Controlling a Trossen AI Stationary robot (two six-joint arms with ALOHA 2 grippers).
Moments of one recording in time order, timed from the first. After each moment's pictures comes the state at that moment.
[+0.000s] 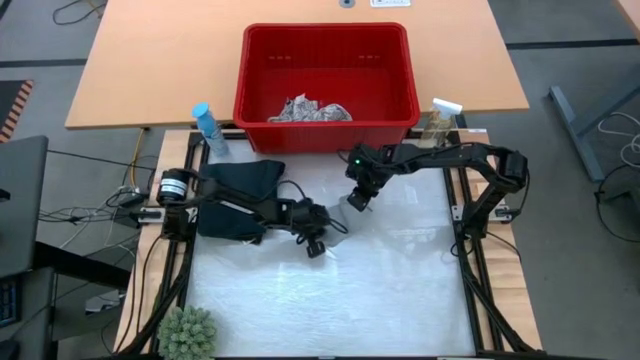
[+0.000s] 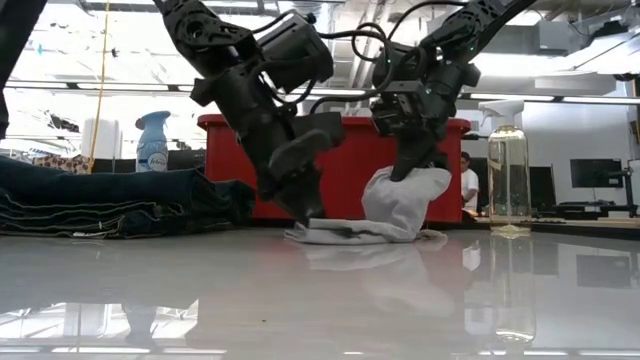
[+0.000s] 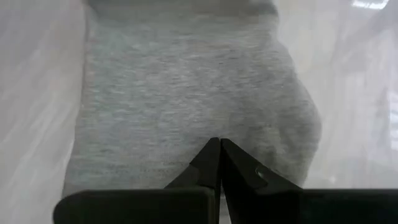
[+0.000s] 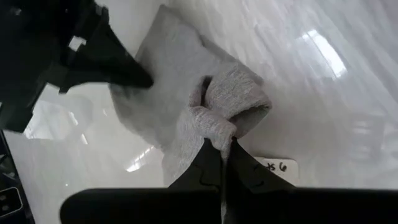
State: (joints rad) left arm -0.01 1.92 1.06 -0.05 -0.08 -0.27; right arm -0.36 1.64 1.09 -0.57 -0.37 0.34
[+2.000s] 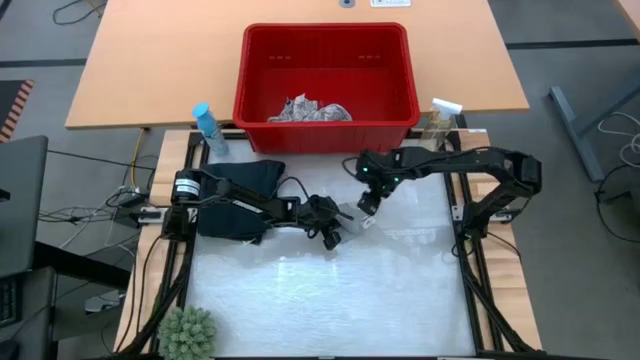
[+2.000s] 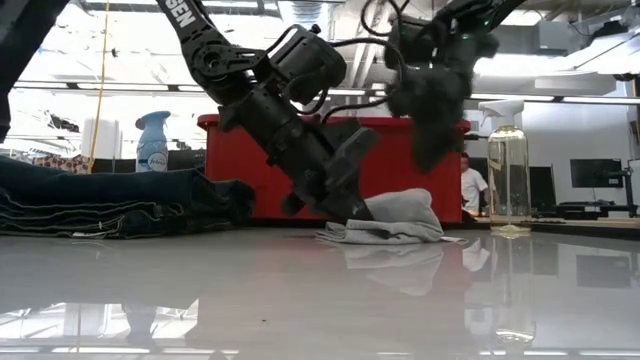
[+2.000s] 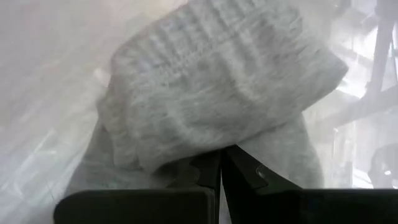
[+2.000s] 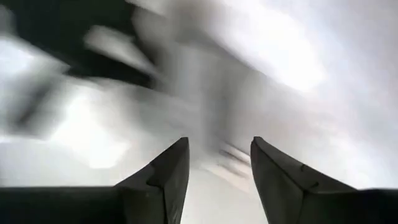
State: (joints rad) left arm 0.03 2.02 1.08 0.25 -0.10 -0.44; right arm -0.29 1.53 1.09 -0.71 -0.20 0.34
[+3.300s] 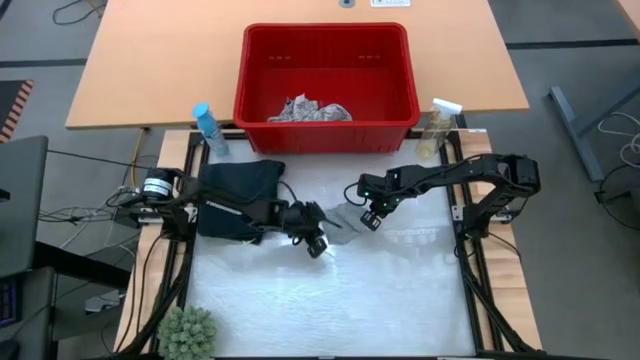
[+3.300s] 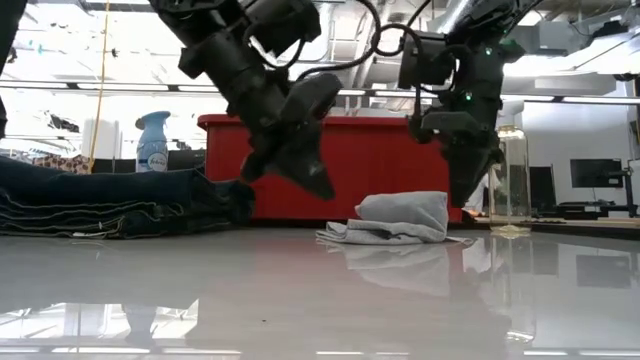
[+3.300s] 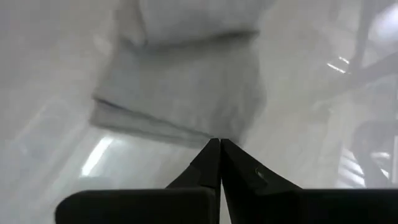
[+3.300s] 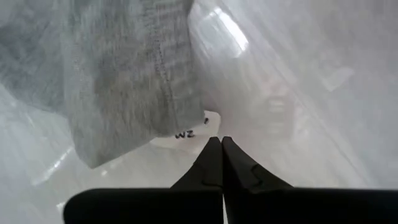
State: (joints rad) left arm -0.04 1.80 1.04 -0.06 -0.11 -0.58; right arm -0.16 1.54 0.96 -0.73 0.03 0.52
